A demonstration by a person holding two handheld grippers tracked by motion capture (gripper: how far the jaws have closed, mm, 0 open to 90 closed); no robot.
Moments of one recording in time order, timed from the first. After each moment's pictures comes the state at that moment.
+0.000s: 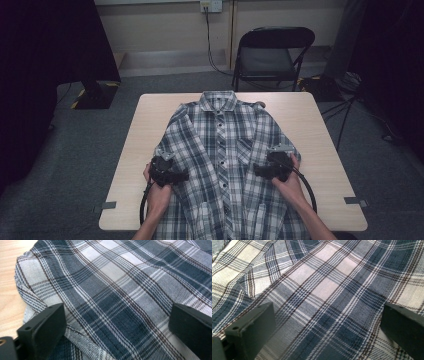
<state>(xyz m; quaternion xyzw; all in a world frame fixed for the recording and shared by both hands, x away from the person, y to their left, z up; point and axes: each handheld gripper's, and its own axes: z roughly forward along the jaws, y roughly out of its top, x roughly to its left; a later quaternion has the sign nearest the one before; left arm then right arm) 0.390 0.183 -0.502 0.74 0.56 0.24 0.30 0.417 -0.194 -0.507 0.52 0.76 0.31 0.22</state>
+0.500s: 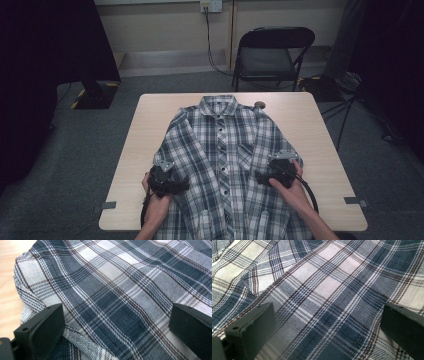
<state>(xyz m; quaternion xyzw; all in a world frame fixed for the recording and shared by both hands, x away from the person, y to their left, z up) 0.355 0.180 -0.504 0.73 0.56 0.24 0.31 0.393 -0.199 -0.507 0.51 0.77 0.32 0.21</state>
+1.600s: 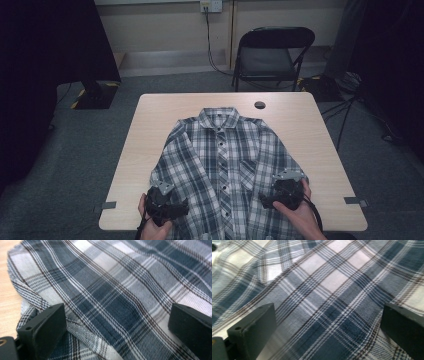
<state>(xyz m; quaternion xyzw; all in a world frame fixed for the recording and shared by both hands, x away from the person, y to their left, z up) 0.296 0.175 -0.491 0.76 0.56 0.19 0.26 0.330 -0.204 -0.497 0.48 0.81 0.29 0.16</state>
